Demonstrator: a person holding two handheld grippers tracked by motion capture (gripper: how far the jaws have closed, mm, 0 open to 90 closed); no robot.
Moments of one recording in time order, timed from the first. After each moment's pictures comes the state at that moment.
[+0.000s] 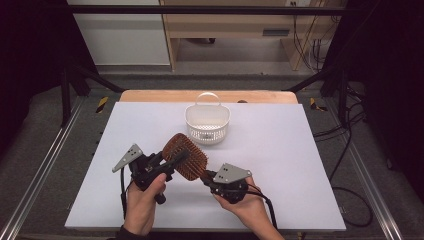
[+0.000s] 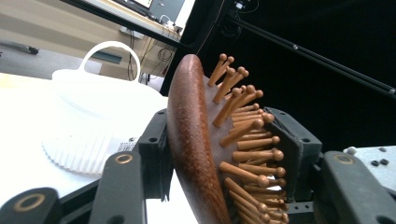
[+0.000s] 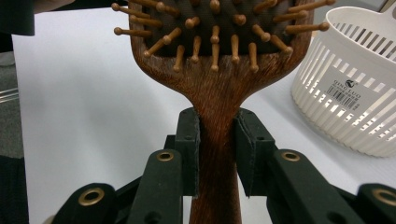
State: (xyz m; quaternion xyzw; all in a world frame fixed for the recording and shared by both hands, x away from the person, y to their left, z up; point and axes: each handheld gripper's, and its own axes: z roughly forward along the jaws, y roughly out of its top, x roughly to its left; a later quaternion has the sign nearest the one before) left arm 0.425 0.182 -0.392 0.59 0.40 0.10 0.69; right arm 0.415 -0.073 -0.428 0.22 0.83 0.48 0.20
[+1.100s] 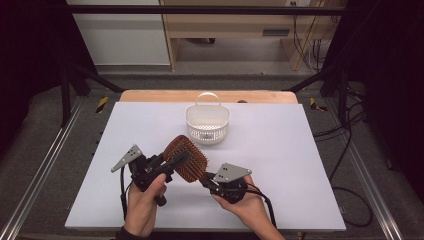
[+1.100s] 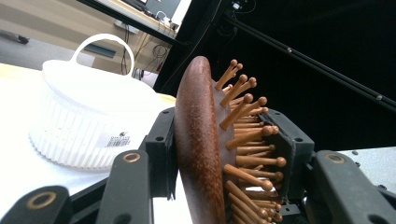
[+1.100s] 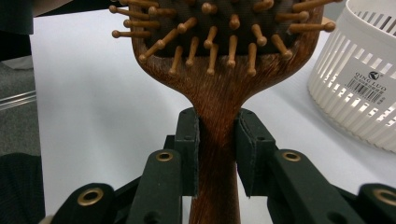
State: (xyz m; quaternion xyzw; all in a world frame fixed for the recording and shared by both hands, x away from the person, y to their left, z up) left arm 0.423 0.182 -0.392 0.59 0.41 0.07 0.69; right arm 0.418 -0.073 -0.432 0.22 0.83 0.48 0.16
